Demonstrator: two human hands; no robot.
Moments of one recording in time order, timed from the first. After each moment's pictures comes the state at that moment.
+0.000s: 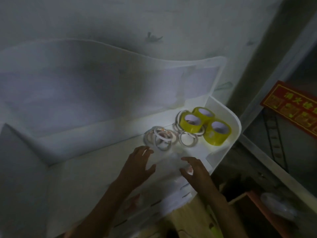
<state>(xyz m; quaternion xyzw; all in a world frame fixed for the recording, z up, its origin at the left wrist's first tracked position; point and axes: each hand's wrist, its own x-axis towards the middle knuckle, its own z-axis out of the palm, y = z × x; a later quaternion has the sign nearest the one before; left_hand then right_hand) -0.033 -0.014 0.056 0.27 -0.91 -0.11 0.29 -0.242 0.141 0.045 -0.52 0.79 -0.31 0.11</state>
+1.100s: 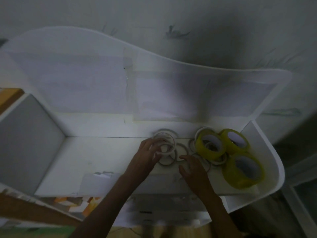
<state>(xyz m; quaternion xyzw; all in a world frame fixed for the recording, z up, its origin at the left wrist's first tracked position) -0.128 -0.026 0.055 0.42 -0.84 -0.10 0.34 -0.347 0.027 0.011 -0.67 0.63 -0.36 0.15</state>
